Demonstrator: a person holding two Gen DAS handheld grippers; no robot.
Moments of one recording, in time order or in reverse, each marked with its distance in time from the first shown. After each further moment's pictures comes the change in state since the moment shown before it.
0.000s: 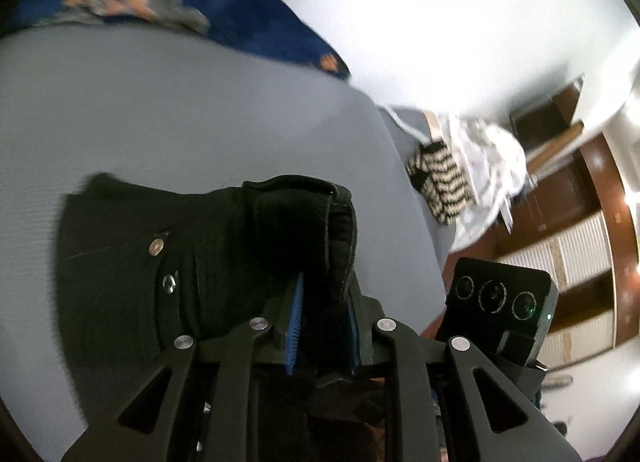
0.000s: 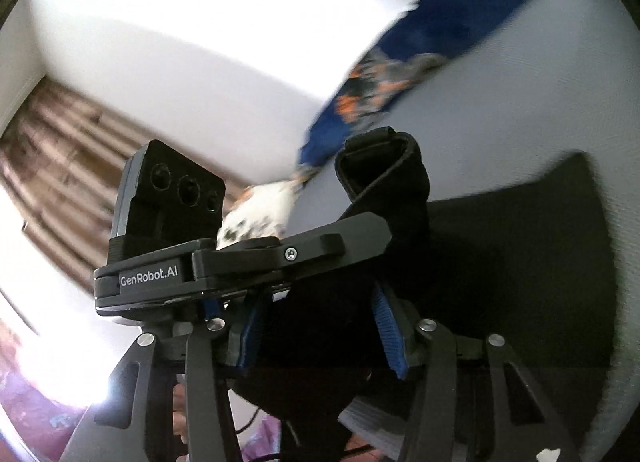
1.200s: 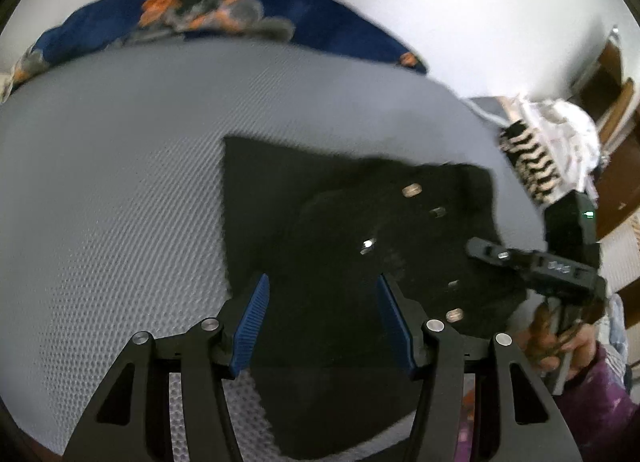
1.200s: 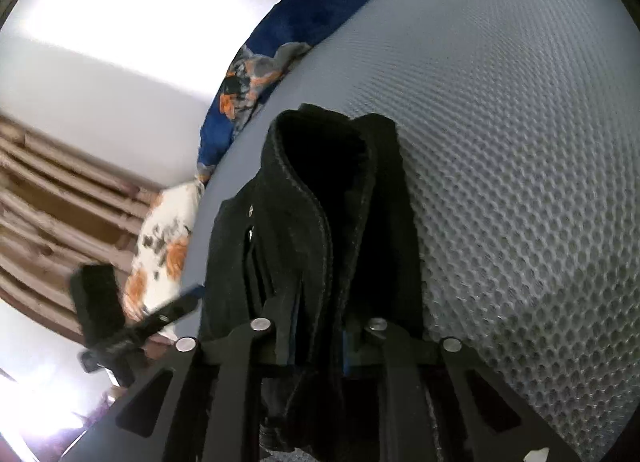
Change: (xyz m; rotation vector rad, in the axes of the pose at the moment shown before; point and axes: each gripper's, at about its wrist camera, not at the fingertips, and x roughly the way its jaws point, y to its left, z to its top) left arm -0.017 0.083 -0.070 0.097 -0.123 0.359; right arm -0.019 -0.097 0.011 0.116 0.043 -0.234
